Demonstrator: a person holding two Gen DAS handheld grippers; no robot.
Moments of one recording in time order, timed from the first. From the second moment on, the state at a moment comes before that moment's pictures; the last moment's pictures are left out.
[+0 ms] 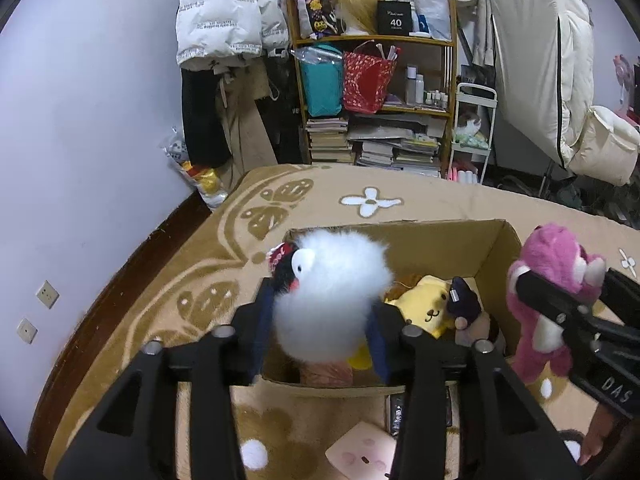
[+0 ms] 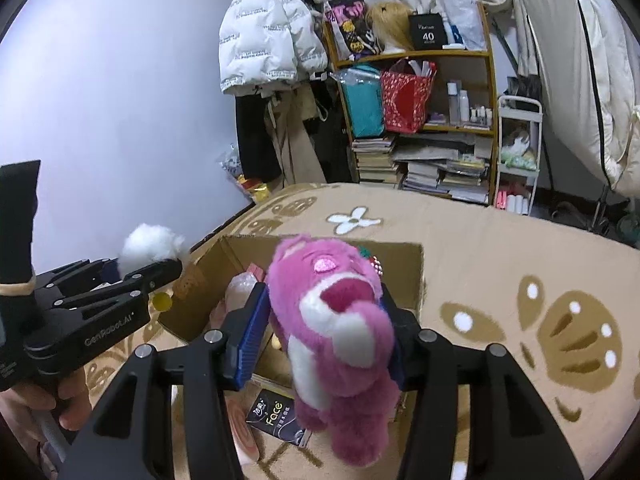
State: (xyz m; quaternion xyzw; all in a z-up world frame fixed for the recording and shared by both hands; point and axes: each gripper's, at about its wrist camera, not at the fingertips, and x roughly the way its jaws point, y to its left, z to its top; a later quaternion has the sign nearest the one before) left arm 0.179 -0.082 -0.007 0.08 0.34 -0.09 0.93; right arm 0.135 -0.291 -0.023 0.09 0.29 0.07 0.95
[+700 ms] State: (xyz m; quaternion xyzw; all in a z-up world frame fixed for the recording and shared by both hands) left arm 0.168 -0.061 -0.012 0.08 0.37 -0.04 0.93; right arm 0.119 -0.304 -0.035 0.12 0.29 0.05 0.95
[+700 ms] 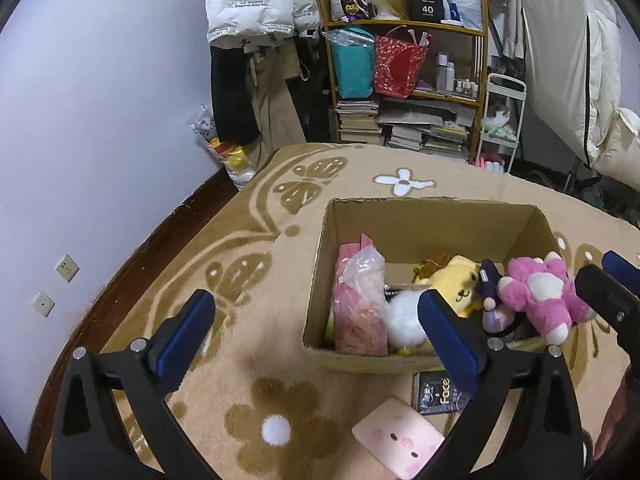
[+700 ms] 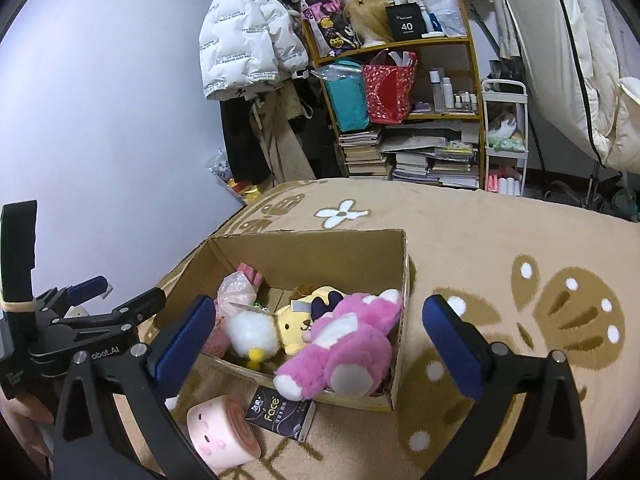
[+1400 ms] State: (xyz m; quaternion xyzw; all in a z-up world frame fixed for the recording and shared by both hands) left arm 0.126 -0.057 -0.027 0.09 0.40 -0.05 0.91; right arm 0.088 -0.294 -0.033 0.13 0.30 0.05 0.94
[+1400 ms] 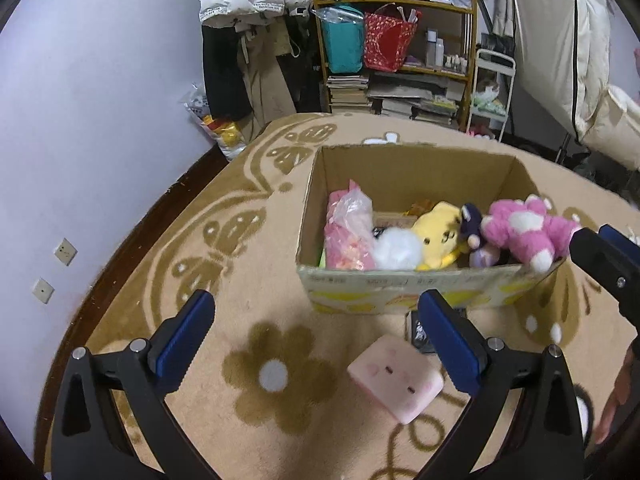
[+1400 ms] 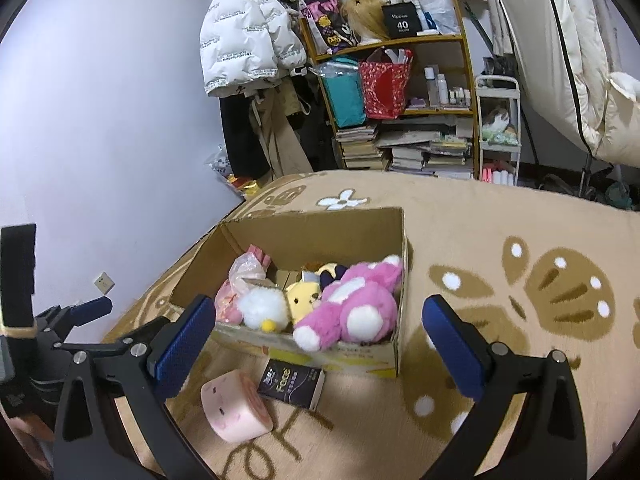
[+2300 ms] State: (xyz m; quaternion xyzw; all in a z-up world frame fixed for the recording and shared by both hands) left arm 0.111 -0.058 -0.079 0.08 0.47 -0.06 0.88; right arm 0.090 -0.289 -0.092 0.16 0.39 0.06 0.91
